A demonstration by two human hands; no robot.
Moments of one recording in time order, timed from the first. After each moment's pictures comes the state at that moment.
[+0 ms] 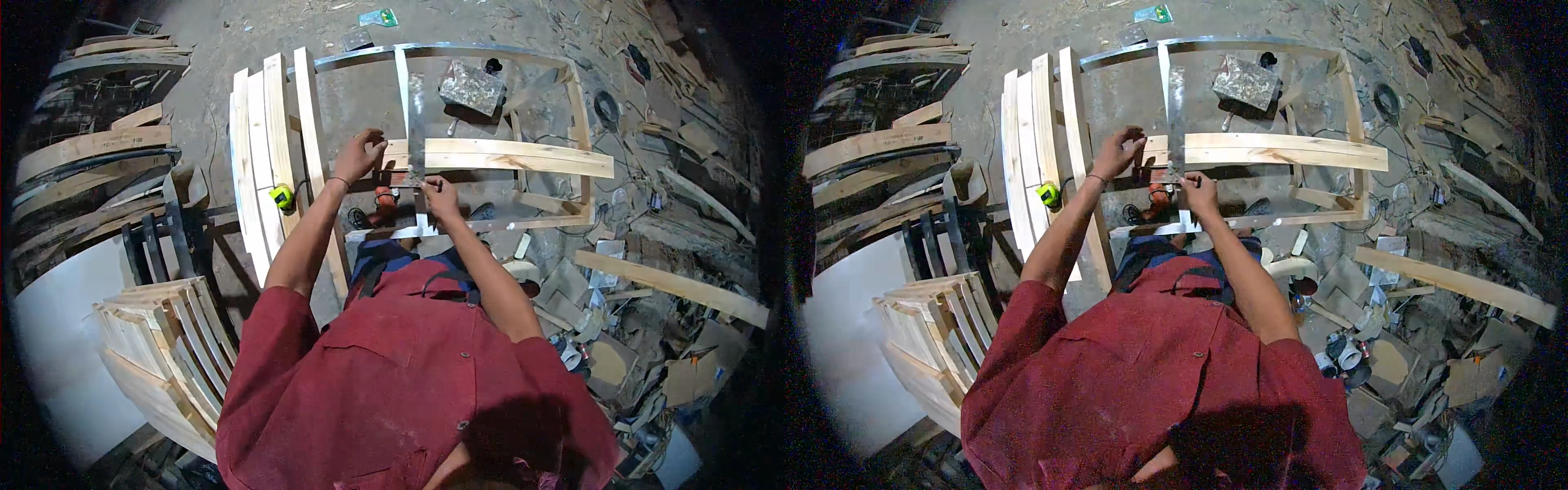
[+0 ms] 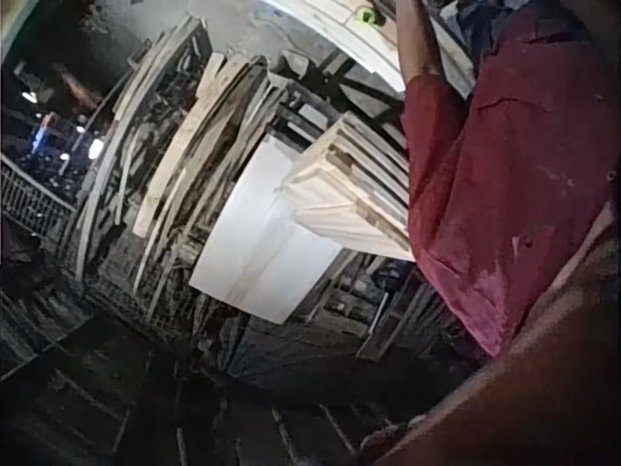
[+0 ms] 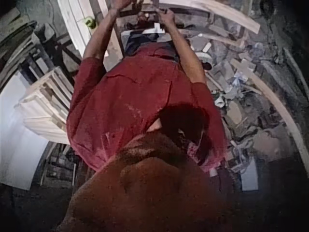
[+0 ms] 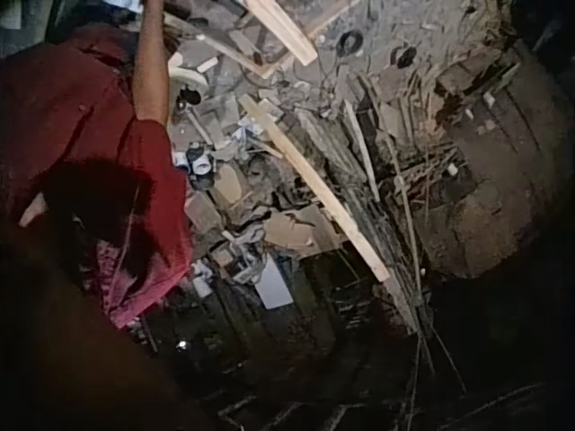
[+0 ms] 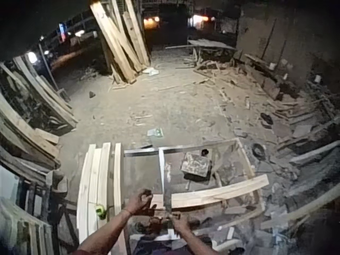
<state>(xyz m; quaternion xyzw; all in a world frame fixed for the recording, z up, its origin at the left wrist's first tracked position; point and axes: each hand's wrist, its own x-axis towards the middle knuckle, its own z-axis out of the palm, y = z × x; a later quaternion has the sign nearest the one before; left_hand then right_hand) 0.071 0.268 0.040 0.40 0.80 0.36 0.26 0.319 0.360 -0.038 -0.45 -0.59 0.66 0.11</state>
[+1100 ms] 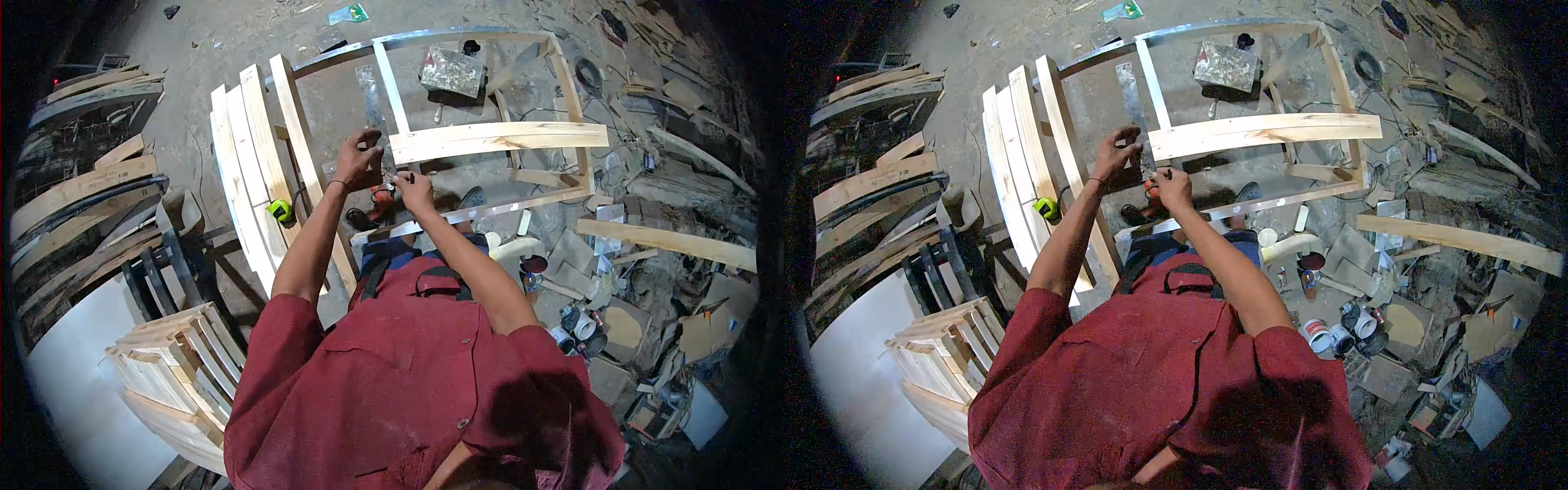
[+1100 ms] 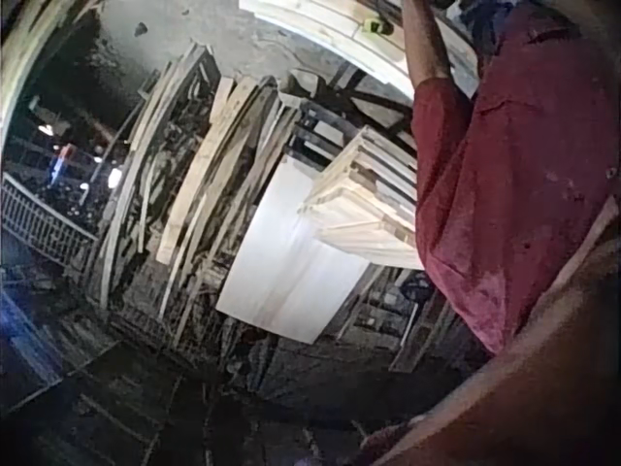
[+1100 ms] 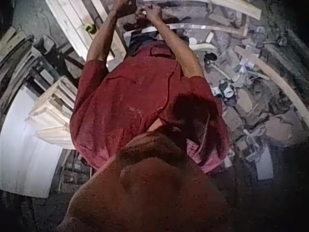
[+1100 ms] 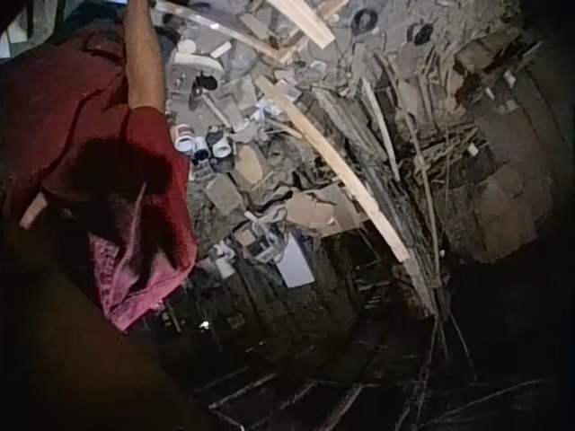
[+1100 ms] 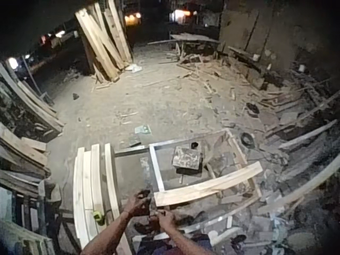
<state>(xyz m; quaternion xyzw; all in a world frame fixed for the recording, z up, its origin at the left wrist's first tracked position) 0.060 0.266 0.002 0.36 0.75 0.45 0.33 0.259 0.311 0.007 -0.53 -0.59 0.60 0.11</state>
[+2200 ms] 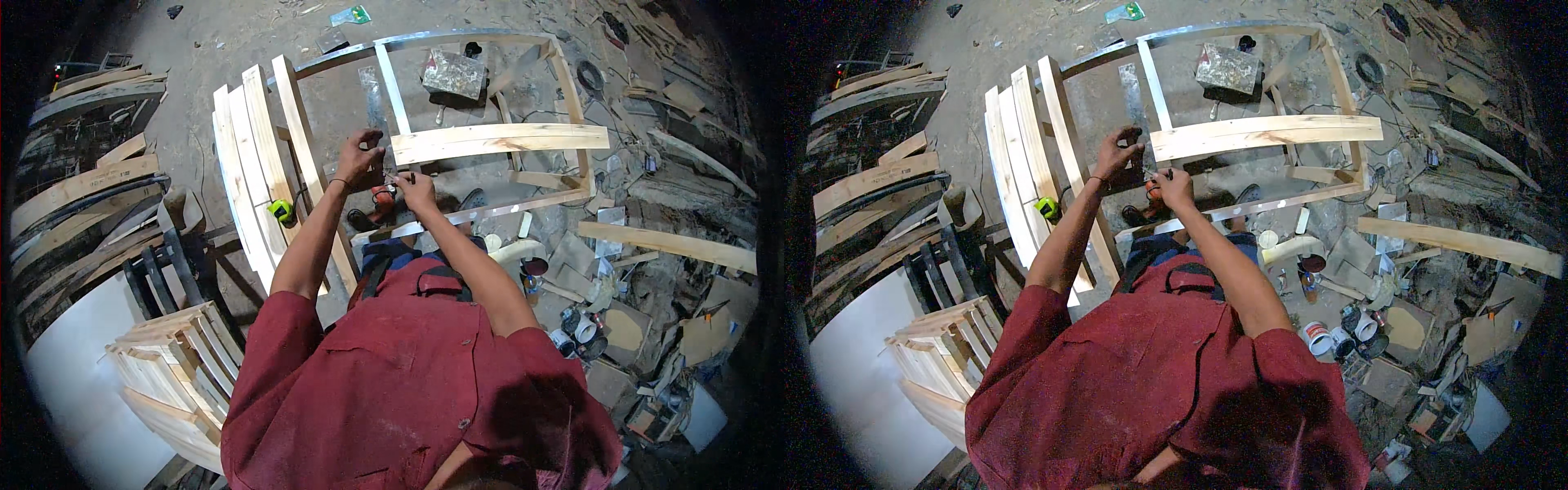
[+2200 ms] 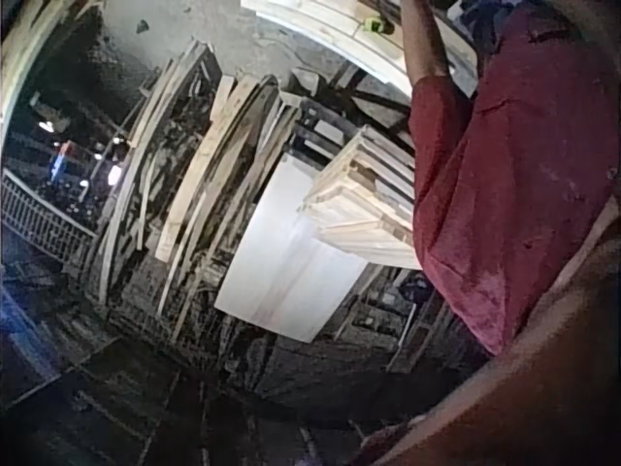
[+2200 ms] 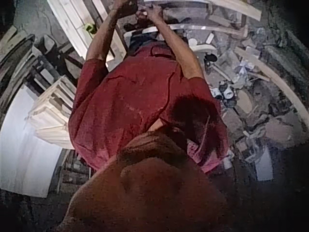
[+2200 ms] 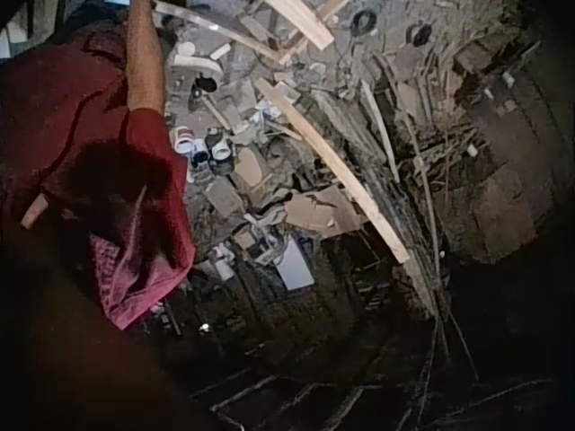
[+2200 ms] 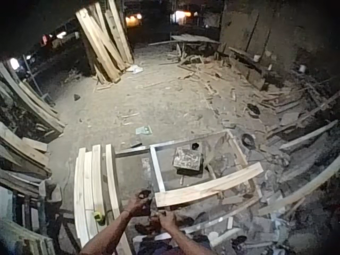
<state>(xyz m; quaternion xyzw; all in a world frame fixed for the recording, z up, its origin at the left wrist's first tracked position) 0.057 0.270 -0.002 0.37 0.76 0.42 0.32 0.264 0.318 -0.014 -0.49 -0.63 0.60 0.11</state>
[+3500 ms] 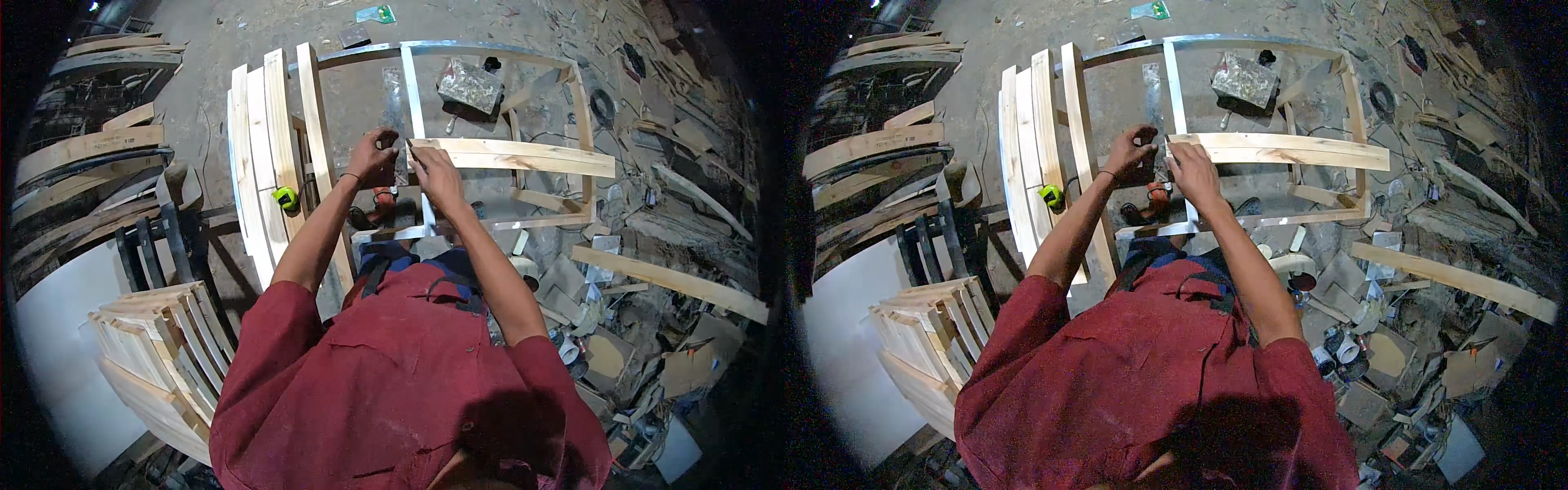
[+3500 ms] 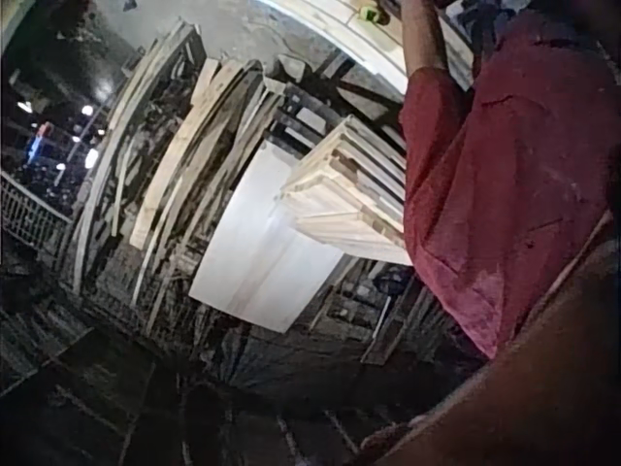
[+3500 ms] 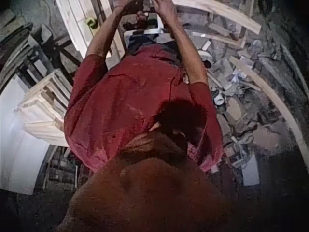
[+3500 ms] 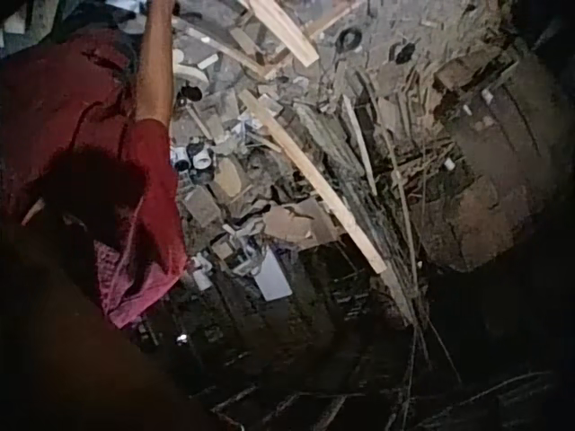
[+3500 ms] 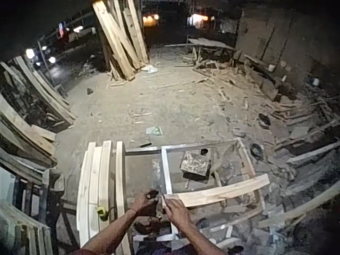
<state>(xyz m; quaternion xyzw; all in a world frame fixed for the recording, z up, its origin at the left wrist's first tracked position) 0.055 0.270 -0.009 0.38 0.74 0.45 0.32 0.257 0.375 0.080 -0.24 -0.91 0.32 0.15</state>
